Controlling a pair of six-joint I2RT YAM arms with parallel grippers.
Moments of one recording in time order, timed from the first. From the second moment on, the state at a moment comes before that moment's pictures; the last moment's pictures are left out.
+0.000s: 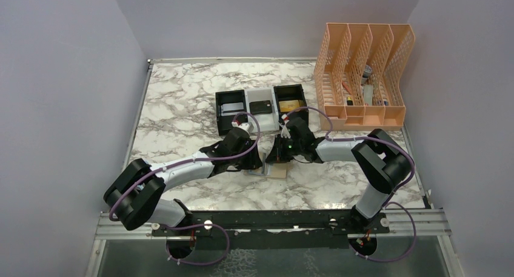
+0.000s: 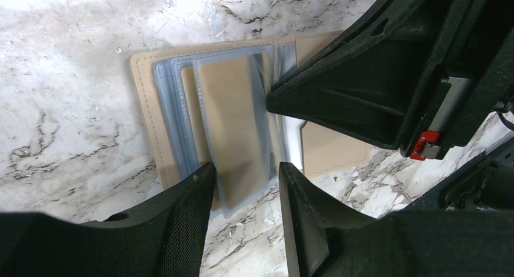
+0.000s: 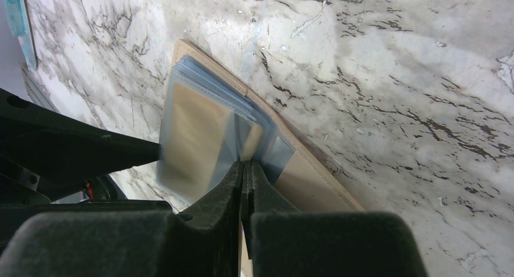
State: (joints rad) left arm -0.77 1.36 0.62 -0.08 0.09 -0.71; right arm 0.69 1.73 0.73 0.20 -0.36 0.67
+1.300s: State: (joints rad) left arm -0.77 1.41 0.62 0.03 0.23 -0.71; right arm 0.68 1.60 0.74 0.05 -0.31 0.65
